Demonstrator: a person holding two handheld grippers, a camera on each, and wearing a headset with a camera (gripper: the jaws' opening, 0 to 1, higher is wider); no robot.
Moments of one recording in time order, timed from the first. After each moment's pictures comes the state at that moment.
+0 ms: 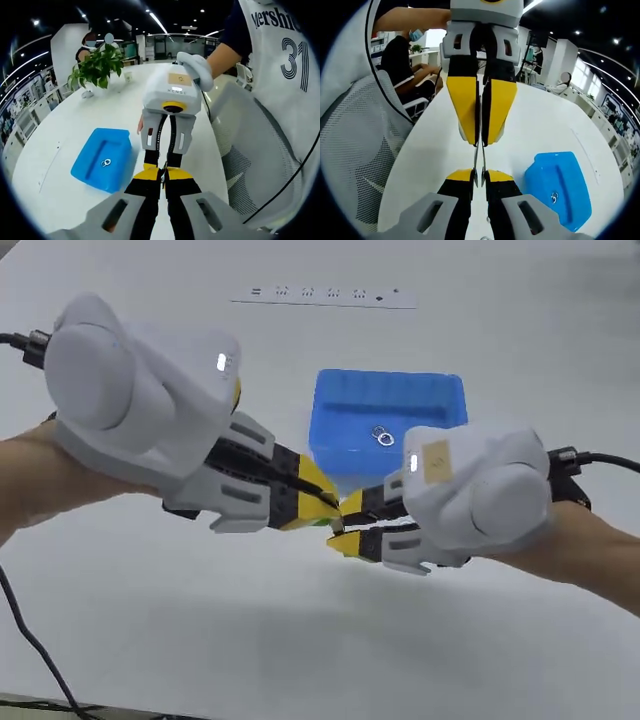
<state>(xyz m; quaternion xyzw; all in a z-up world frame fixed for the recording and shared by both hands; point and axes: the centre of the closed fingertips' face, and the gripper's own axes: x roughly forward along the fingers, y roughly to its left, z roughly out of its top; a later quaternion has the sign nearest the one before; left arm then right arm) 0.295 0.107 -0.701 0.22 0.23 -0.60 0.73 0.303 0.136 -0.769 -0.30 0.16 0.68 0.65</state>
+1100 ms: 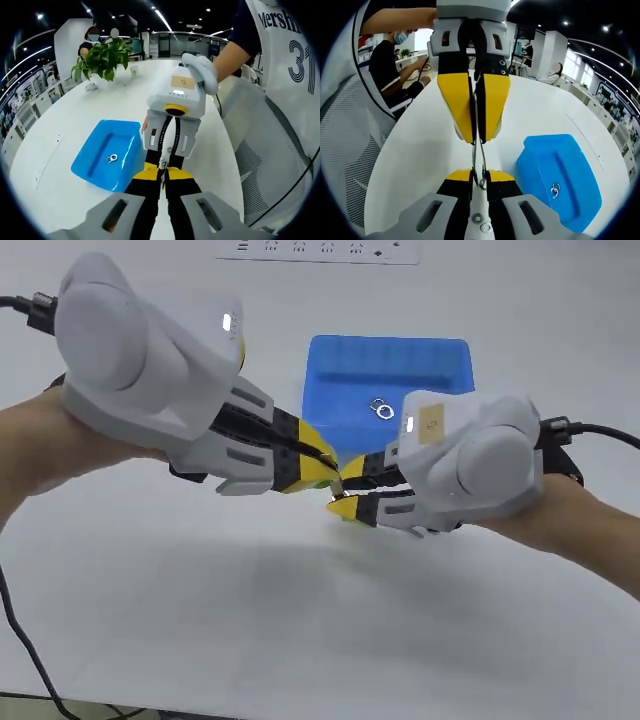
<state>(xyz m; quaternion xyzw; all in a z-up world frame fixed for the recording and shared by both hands) 0.322 0.111 -0.723 0.22 0.25 -0.59 0.73 0.329 0.139 -0.795 -0.28 0.19 0.66 0.67</state>
